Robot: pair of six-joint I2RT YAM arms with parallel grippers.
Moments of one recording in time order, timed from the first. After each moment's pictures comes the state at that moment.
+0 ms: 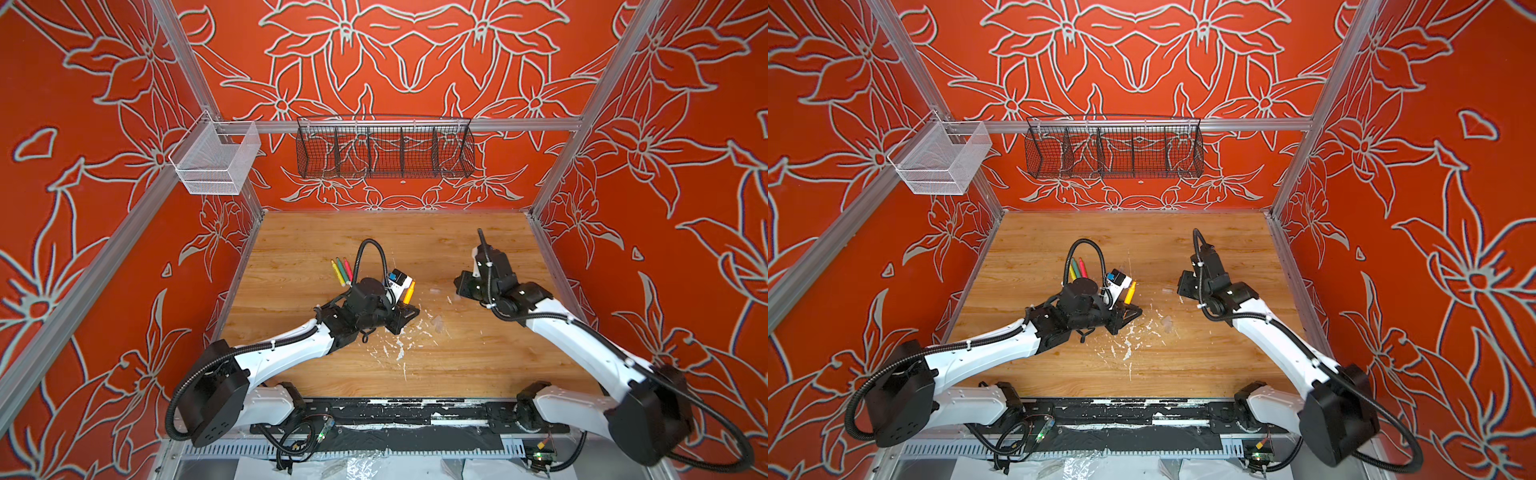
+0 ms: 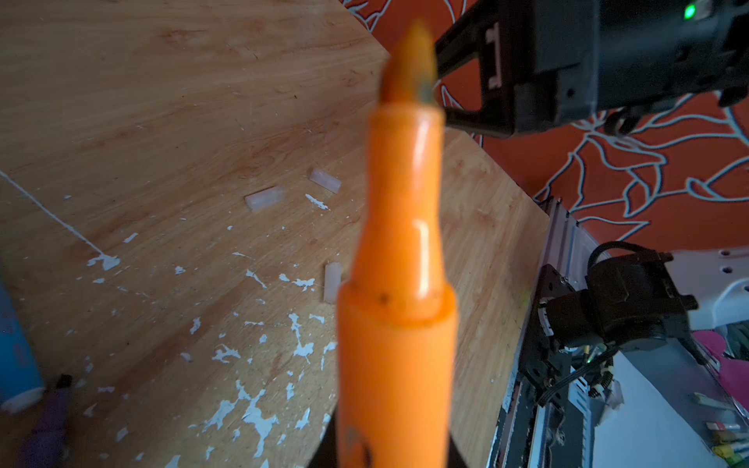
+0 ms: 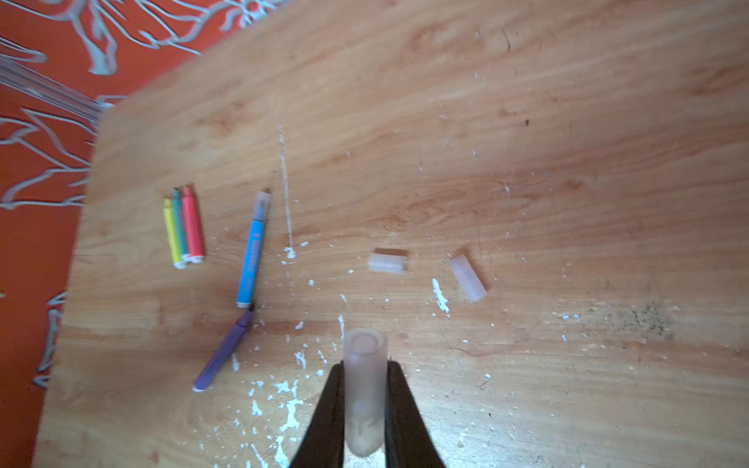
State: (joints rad) left arm -0.77 1.29 0.72 0.08 0.33 -0.34; right arm 0.45 1.12 0.86 -0.45 0.02 0.66
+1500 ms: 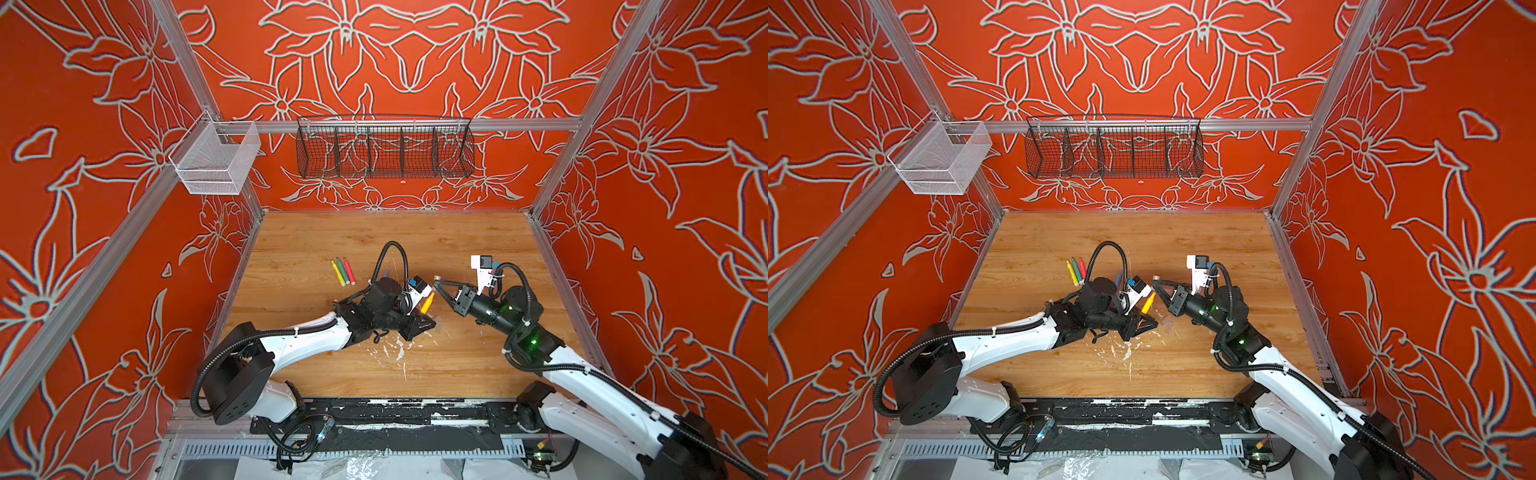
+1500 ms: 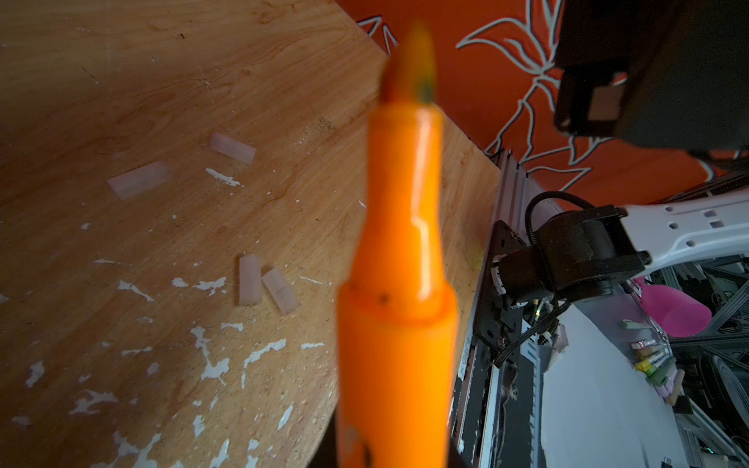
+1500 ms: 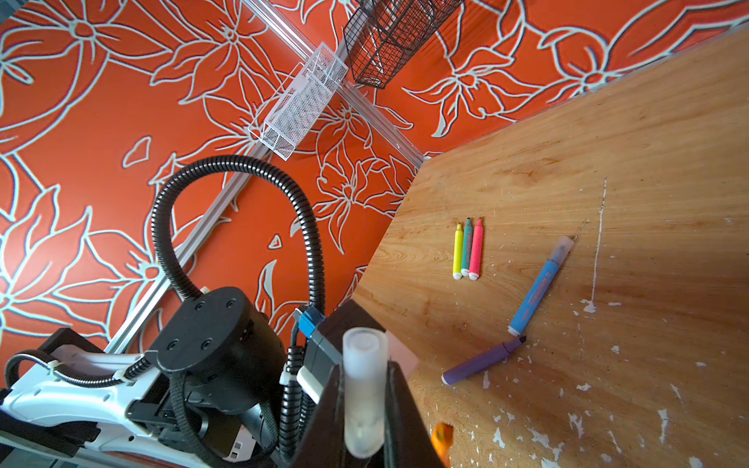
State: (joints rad) left arm -0.82 1.43 0.80 0.08 0.47 -0.33; right arm 0.57 0.86 0.48 0.37 -0.37 0.87
